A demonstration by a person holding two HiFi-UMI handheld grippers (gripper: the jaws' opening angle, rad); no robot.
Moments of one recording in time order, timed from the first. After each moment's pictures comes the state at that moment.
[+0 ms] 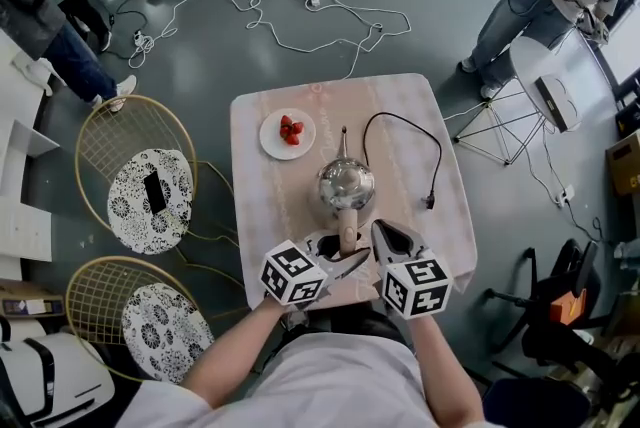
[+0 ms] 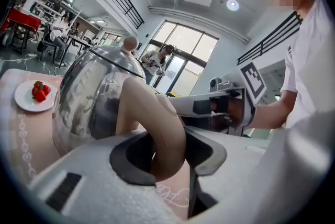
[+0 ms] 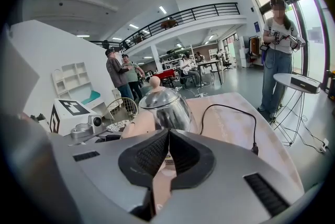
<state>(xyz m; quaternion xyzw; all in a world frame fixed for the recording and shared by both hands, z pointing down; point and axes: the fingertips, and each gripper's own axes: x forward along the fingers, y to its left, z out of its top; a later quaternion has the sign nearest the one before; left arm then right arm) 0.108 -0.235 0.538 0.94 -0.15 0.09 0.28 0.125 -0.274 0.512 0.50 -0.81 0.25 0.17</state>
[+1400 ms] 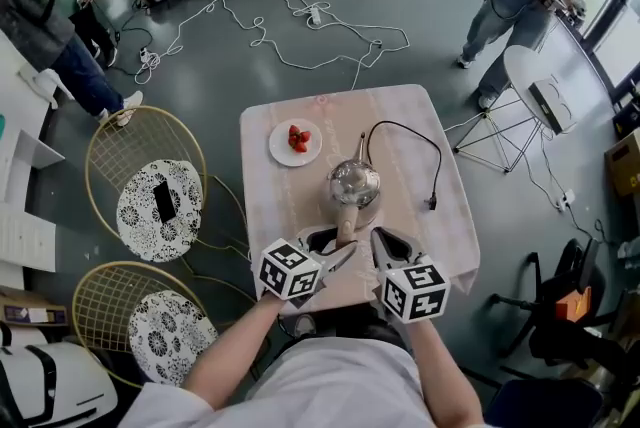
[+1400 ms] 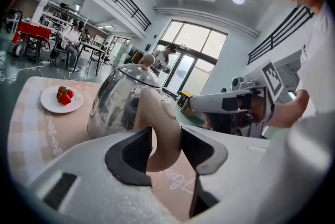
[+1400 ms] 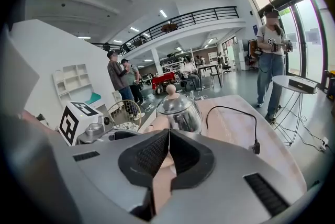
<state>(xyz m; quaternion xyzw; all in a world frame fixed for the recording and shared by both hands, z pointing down) 0.066 -0.243 0.547 0.93 -0.22 0.11 0.27 0.108 -0.248 0.497 0.51 -0.82 0.24 0.16</state>
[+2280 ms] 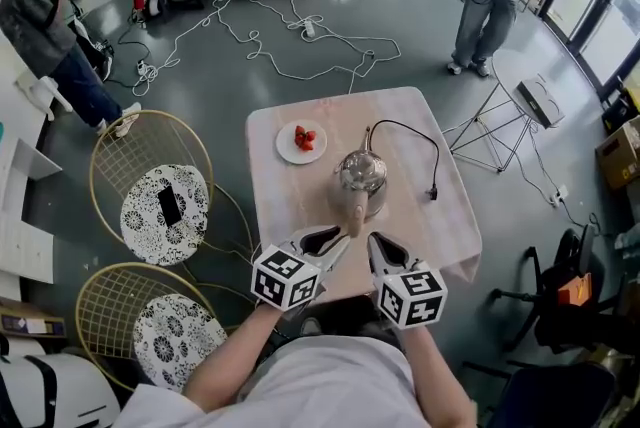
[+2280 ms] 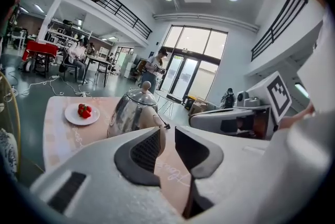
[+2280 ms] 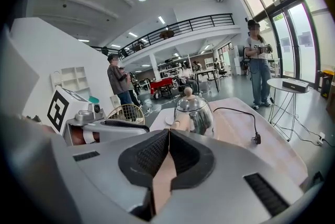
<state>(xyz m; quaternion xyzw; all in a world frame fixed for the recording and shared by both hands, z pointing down) 0.017 -0.211 0.495 0.93 -0.27 0.11 0.23 0.071 -0.199 0.479 0.53 -0.81 0.22 0.13</state>
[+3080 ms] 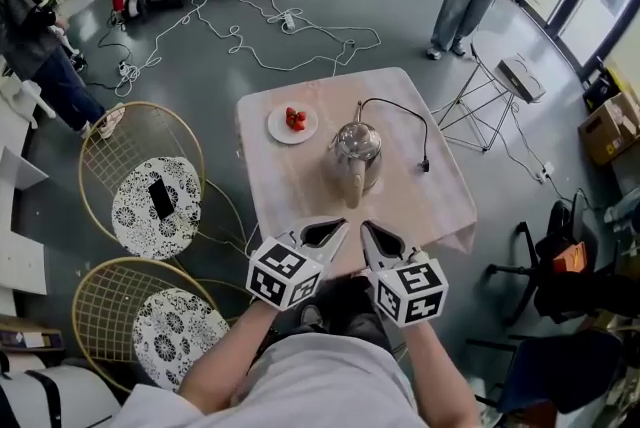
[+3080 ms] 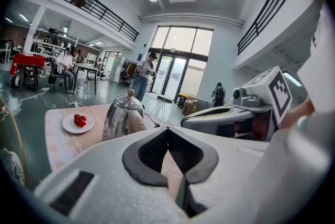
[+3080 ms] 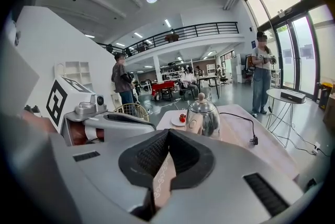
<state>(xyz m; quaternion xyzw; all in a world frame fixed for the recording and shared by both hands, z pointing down) 0.006 -0.161 0.465 0.95 -0.23 0.11 0.18 0.035 -0.151 0.456 0.54 -0.81 0.18 0.14</state>
